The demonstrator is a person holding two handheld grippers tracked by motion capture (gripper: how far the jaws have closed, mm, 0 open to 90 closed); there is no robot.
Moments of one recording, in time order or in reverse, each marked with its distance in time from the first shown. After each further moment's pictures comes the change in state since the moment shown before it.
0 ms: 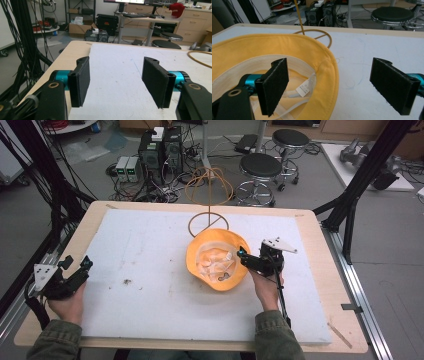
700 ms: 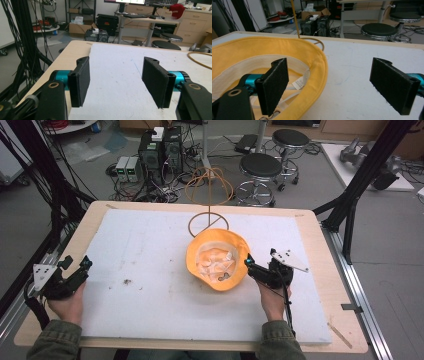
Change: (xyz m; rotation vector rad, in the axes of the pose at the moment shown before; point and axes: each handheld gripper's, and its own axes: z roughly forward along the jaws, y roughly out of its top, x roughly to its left) left arm 0.001 0.000 0.000 0.001 0.003 -0.010; right arm 0.002 -0.016 -0.041 -0.116 -0.041 -0.043
